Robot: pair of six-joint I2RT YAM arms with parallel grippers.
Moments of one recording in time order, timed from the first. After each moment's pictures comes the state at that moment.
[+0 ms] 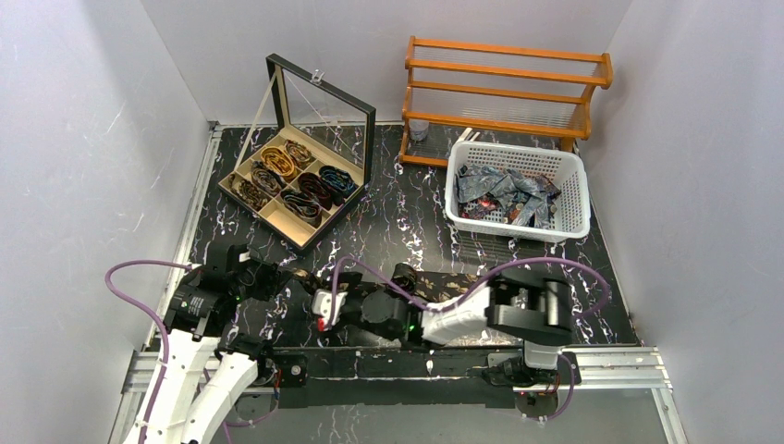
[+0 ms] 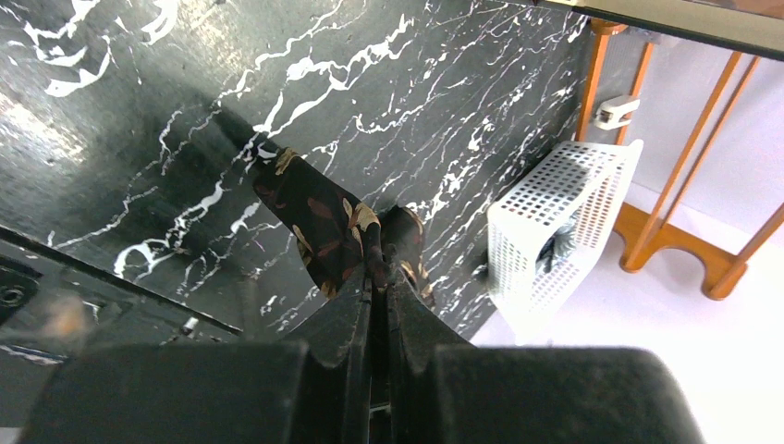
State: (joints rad) left arm -0.25 0.58 0.82 -1.10 -0.02 -1.43; right arm 1.46 1.78 0.77 0.89 0.28 -0.49
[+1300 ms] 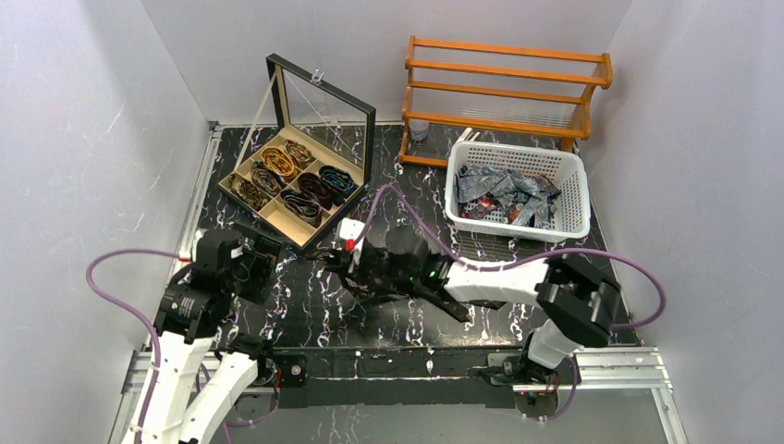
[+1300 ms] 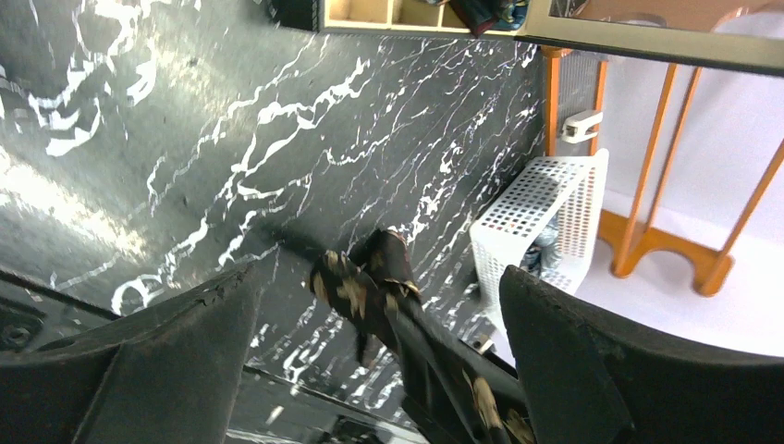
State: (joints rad) left arm -0.25 0.60 0.92 -1.10 -0.11 -1.32; right arm 1.14 1.57 0.87 0.57 -0.32 -0.07
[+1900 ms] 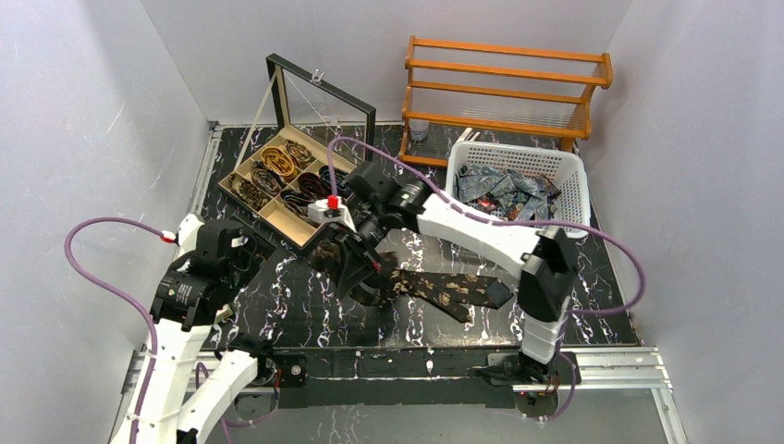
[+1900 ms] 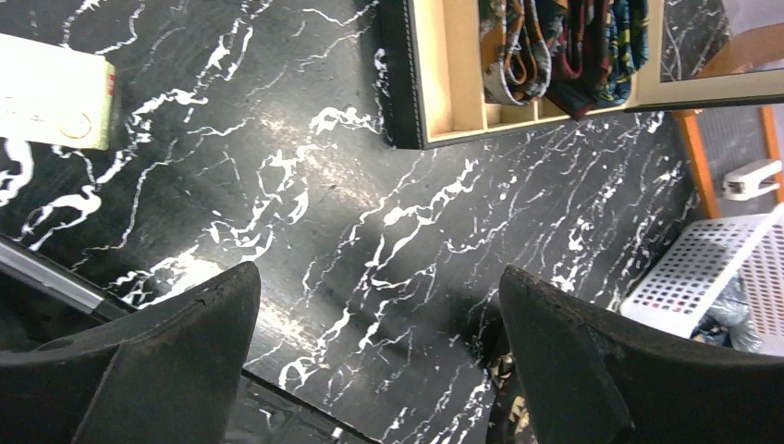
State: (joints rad) left arm -0.25 0.68 1.01 -1.20 -0.38 -1.02; right arm 1.01 1.87 1.72 -0.81 -1.45 -0.44
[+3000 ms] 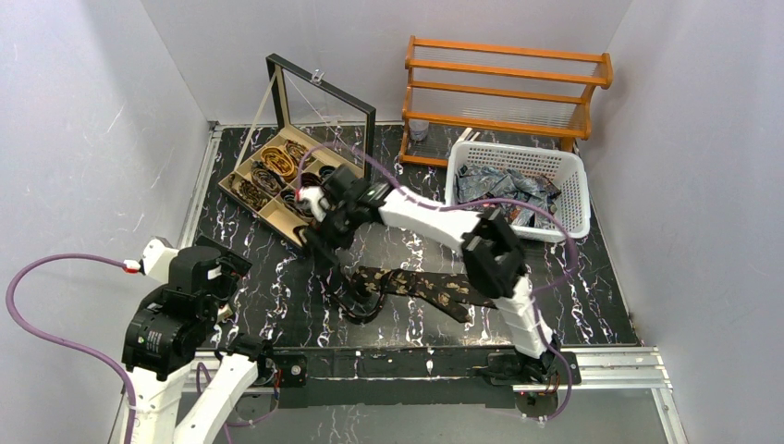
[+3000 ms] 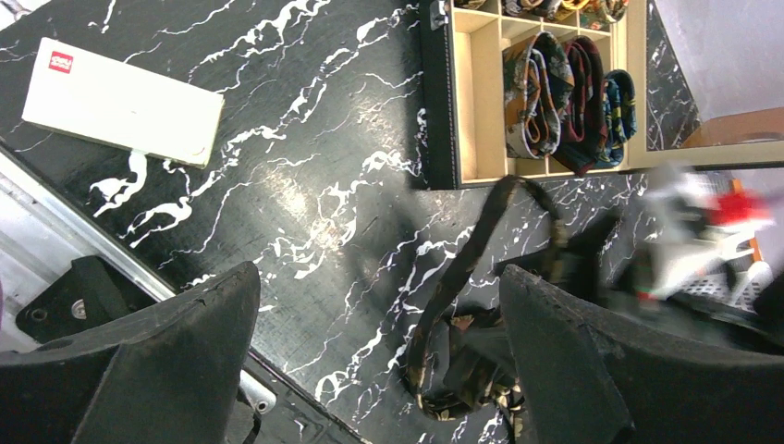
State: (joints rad) left arm -0.25 0.53 1.10 -1.38 -0.52 -1.05; right arm 0.99 2.20 1.89 -0.66 -0.71 -0.02
